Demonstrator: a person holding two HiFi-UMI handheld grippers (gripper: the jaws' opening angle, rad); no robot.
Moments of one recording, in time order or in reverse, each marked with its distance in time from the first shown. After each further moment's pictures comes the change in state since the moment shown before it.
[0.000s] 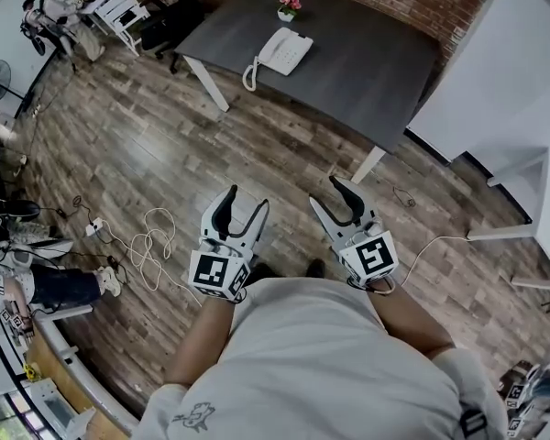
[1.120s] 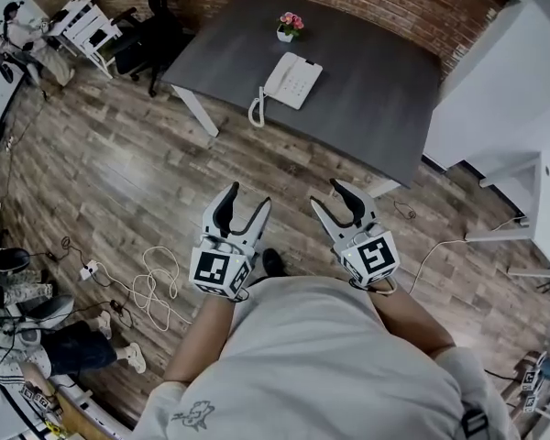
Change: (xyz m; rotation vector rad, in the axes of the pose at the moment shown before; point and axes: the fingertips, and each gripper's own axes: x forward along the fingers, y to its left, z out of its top) left arm 0.114 0.191 0.018 -0.052 -0.022 -0.137; right arm 0.202 -0.033 -0.013 0.000 0.089 -0.107
